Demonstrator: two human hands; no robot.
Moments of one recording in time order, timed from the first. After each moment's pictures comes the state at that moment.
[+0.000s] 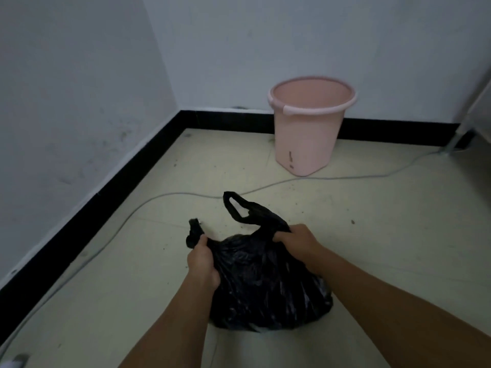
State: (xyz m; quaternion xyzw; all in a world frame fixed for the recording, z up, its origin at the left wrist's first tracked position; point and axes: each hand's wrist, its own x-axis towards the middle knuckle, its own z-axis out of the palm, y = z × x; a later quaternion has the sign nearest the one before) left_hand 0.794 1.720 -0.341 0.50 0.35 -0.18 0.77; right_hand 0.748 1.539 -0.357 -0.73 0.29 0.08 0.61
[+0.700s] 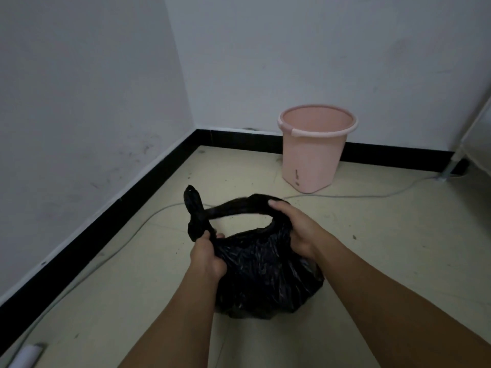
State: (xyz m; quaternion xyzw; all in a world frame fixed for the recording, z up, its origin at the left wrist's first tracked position) left_hand 0.801 1.744 -0.325 0.33 0.32 -0.21 0.86; right_hand 0.757 1.558 -0.292 -0.53 0.21 0.08 0.82
